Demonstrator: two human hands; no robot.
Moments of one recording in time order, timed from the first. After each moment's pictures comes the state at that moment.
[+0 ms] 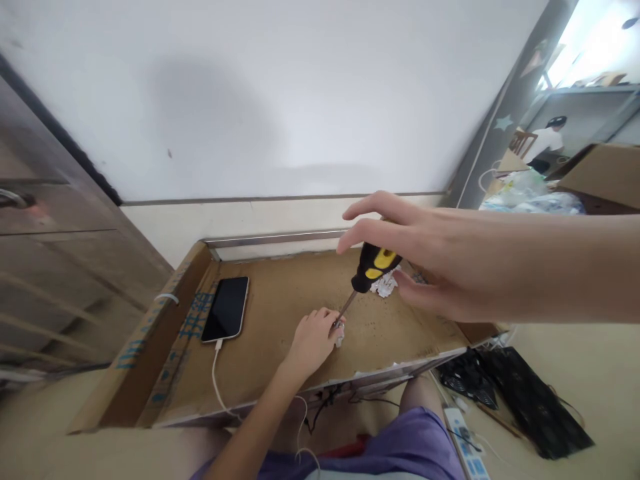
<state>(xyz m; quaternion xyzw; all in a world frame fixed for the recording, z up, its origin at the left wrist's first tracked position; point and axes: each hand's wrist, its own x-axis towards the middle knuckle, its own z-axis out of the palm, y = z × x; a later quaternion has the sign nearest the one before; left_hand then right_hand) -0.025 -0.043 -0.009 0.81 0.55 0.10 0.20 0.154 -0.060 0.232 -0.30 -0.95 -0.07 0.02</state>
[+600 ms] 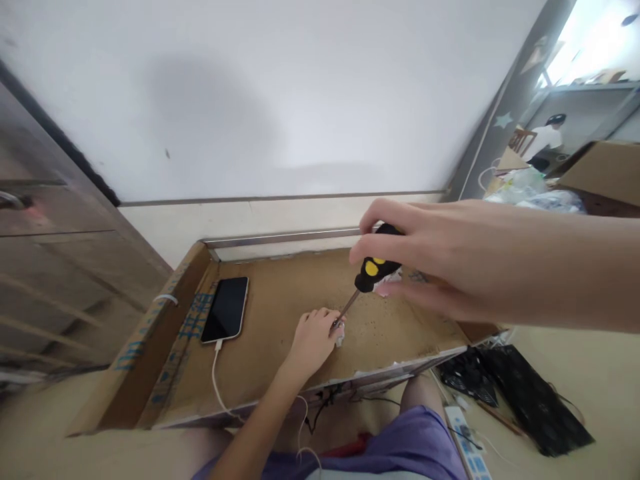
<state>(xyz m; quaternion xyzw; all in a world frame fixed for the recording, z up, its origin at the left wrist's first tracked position) -0.024 -0.043 -0.010 0.80 0.55 0.10 0.20 0.160 -0.058 0.225 -0.25 -0.96 -0.12 0.03</state>
